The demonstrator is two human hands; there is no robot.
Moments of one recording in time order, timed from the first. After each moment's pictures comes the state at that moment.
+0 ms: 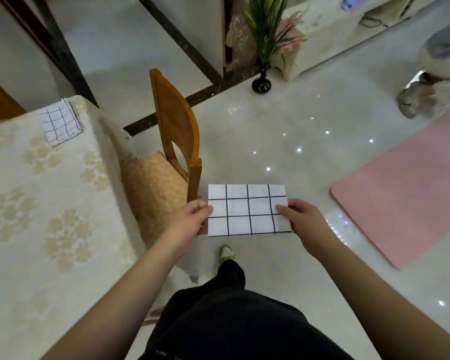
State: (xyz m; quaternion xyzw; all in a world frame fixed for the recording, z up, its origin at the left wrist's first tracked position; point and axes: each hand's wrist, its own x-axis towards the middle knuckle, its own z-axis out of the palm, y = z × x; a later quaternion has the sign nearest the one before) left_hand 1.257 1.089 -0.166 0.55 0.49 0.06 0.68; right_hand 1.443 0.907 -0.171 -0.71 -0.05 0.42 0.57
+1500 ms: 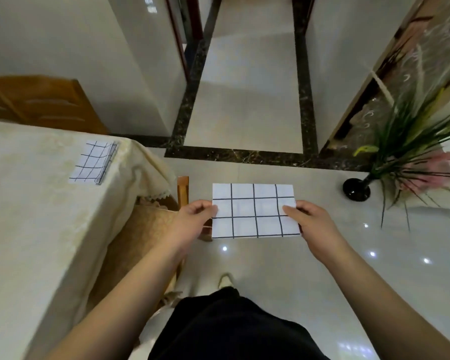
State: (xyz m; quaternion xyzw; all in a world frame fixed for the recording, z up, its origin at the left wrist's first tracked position) left_hand 1.565 1.415 -0.129 0.40 0.62 0.30 0.61; right_hand 1.827 1.393 -0.145 -0.64 -0.30 0.56 0.43
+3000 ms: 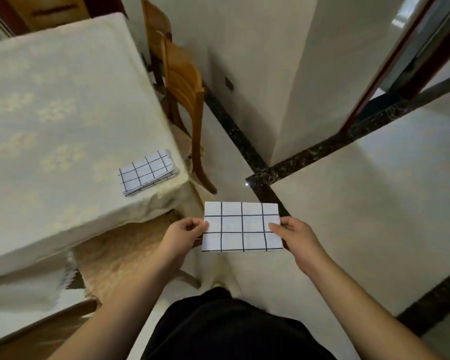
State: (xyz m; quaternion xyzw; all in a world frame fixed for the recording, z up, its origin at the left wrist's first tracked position) left_hand 1.534 1.726 -0.172 -0.02 0.74 0.55 0.39; right_hand 1.698 1.925 -0.175 -0.44 -0.55 0.71 0.06
